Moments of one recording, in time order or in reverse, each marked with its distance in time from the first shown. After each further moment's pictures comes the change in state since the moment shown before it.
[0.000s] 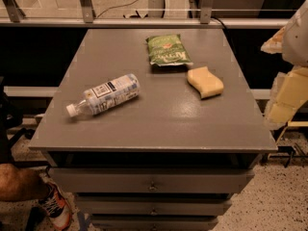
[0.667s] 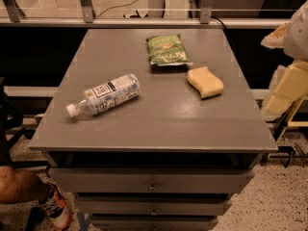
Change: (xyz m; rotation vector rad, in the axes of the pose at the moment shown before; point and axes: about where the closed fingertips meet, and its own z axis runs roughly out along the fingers) arm 0.000 -0.018 0.003 0.019 -0.070 0.017
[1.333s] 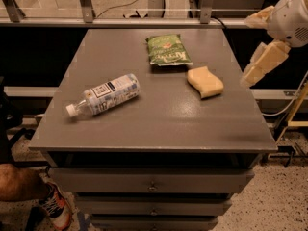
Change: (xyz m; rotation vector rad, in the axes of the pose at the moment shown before) arm -0.027 -0.092 0.038 0.071 -0.282 -0.060
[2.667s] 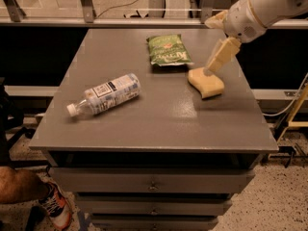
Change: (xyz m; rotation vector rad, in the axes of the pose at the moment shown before) arm -0.036 -0.050 0.092 -0.097 -0.143 -0.048
